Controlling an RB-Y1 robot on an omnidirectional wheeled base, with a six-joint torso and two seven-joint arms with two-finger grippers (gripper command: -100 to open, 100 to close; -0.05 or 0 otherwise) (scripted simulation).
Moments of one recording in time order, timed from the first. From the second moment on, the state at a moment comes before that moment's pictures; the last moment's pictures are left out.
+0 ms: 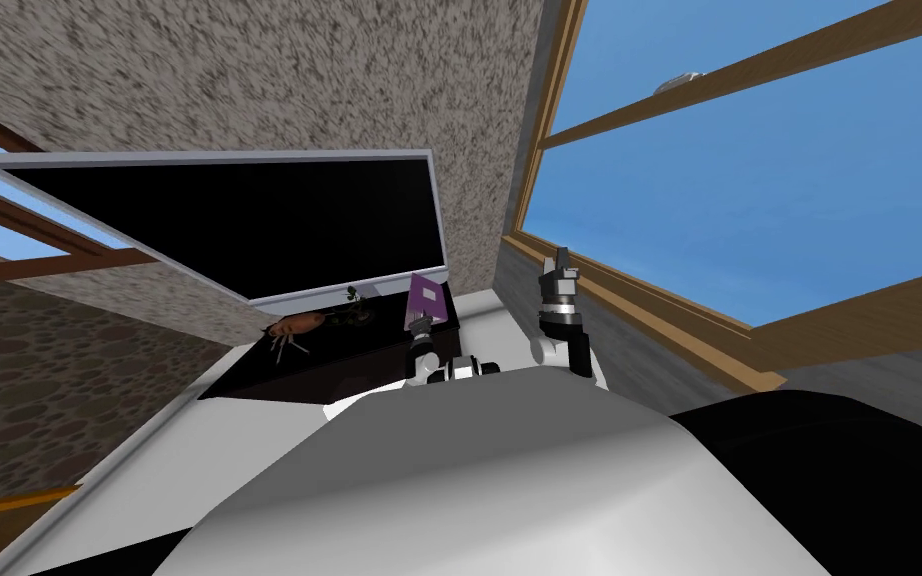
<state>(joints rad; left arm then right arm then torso) 0.13 0.02 -0.34 -1.34 0.95 -0.61 0.97 0.46 0.01 -0.06 -2.32 -0.05 -0.37 0.17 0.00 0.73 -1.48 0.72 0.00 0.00</state>
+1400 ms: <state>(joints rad) 0.11 0.06 -0.36 -1.26 0.99 -0.72 1.11 0.46 0.01 -0.06 -2.32 -0.05 -0.37 0.17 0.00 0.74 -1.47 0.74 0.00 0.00</state>
